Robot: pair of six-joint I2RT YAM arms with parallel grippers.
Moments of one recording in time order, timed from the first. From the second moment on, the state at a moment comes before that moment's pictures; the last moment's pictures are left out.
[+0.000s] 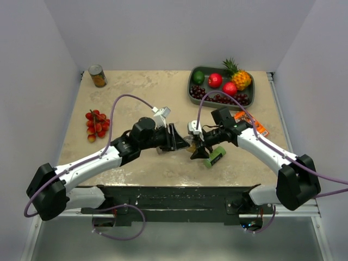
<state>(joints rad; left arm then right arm) -0.82 1.22 0.79 0.05 0.30 -0.83 0.49 1.35 0.93 -0.59 -0.92 -0.81</state>
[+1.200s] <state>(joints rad) -0.81 0.94 0.57 0.18 0.55 0.21 0.49 1.35 0.93 -0.60 -0.94 -0.87</state>
